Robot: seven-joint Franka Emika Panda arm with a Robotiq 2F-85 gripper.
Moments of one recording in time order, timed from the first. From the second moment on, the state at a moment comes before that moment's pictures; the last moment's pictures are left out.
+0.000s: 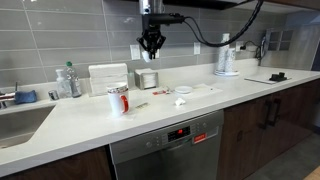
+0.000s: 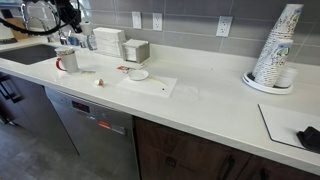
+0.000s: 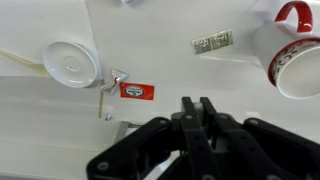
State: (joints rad) arm 0.19 0.06 0.15 -1.85 -0.21 2.18 0.34
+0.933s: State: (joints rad) arm 0.26 0.14 0.25 -1.75 -0.04 2.30 0.15
